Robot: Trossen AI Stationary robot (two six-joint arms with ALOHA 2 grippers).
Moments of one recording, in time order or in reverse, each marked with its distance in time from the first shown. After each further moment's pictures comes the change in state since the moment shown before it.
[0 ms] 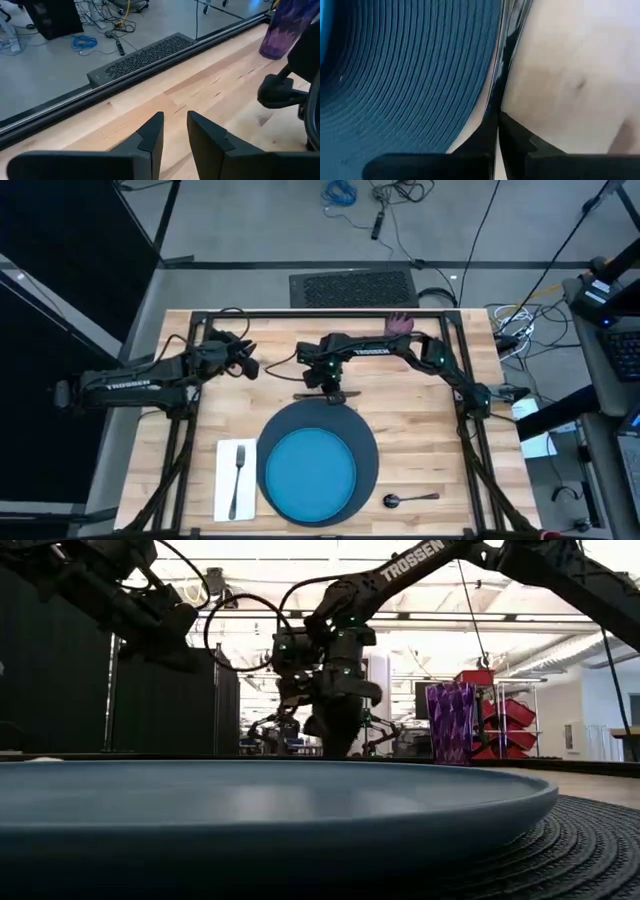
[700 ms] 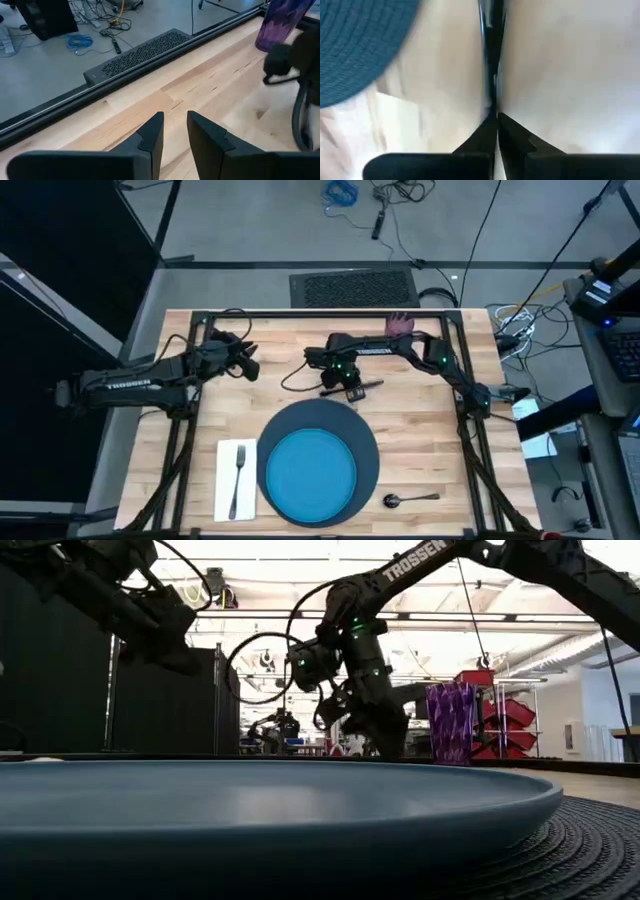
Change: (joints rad) left arm 0.000 0.000 0.000 -0.017 0.022 0.024; right arm -0.010 -0.139 -0.064 -0.224 0.231 0.015
